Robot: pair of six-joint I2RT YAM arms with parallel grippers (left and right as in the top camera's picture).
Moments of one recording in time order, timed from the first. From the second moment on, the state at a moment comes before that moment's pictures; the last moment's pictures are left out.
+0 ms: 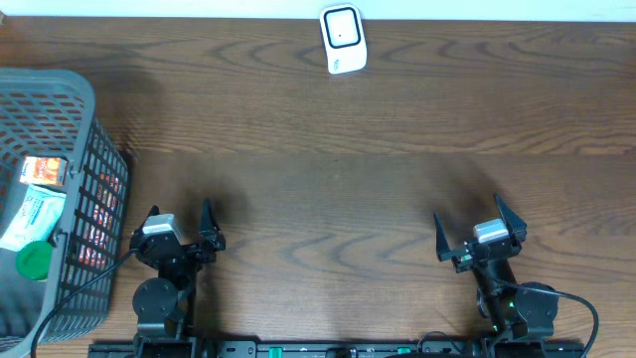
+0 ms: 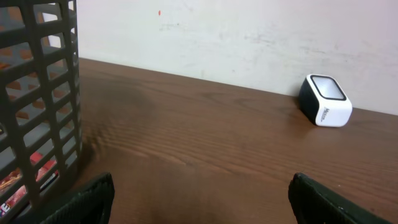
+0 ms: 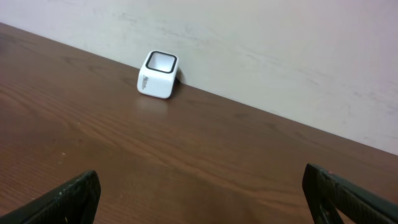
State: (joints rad) left arm -0.02 0.01 0.03 -0.13 -0.09 -0.17; right arm 0.02 0.01 0.01 -0.05 -0.24 -0.24
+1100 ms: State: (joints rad) left arm -0.02 0.16 0.06 -0.19 -0.03 -0.17; right arm 0.02 0.01 0.01 -0.05 -0.24 -0.24
